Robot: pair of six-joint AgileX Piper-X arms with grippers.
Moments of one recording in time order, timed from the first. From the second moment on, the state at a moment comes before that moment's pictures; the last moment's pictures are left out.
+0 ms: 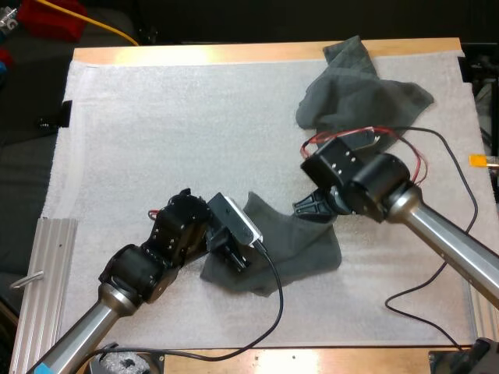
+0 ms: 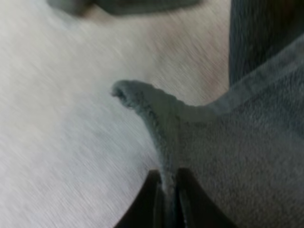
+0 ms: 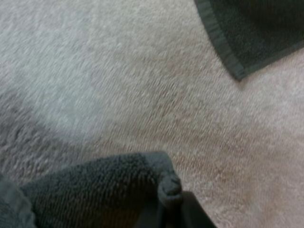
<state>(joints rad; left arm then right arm) -0.57 0.97 -0.69 0.53 0.11 -1.49 0.73 1.52 -1.34 1.19 0.25 -1.45</state>
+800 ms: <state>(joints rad) -0.41 1.29 -0.69 0.22 0.00 -1.45 0.59 1.74 -1.34 0.98 0.12 -1.43</state>
